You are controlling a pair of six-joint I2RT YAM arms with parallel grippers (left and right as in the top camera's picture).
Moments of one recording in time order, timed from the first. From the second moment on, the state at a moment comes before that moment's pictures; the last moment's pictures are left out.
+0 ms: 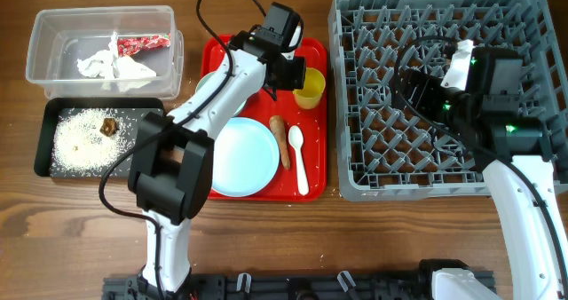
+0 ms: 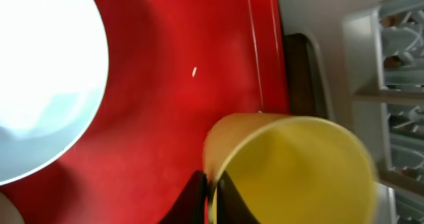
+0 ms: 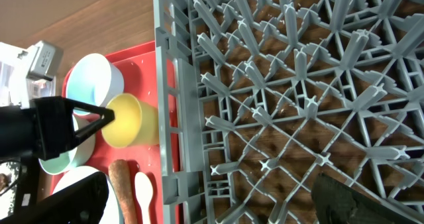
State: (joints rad) left arm -0.47 2.13 1.73 -0.75 0.14 -0.31; right arm -0.01 1.25 1.10 -0.70 -0.26 0.31
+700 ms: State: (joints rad) left arm -0.14 2.05 1.72 -0.75 0.93 -0.31; right arm -0.01 1.25 1.10 -0.46 -0.54 0.31
